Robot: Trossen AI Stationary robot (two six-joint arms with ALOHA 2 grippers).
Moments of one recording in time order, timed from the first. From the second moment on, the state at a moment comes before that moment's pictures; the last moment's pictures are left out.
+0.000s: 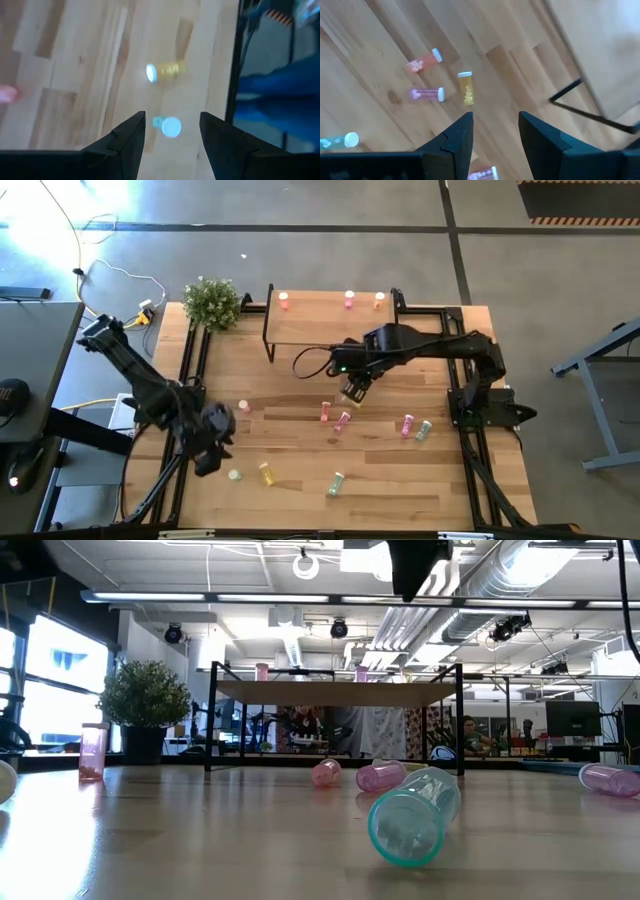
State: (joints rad) left arm -0.65 1.06 0.91 -0.89 -0.13 -0.97; right arm 0.04 1.85 2.03 -1.57 0.23 0.58
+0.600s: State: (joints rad) left arm -0.79 1.37 0.91 -0.80 -0.17 -1.05; right arm 0.04 1.65 2.03 -1.57 0.36 0.57
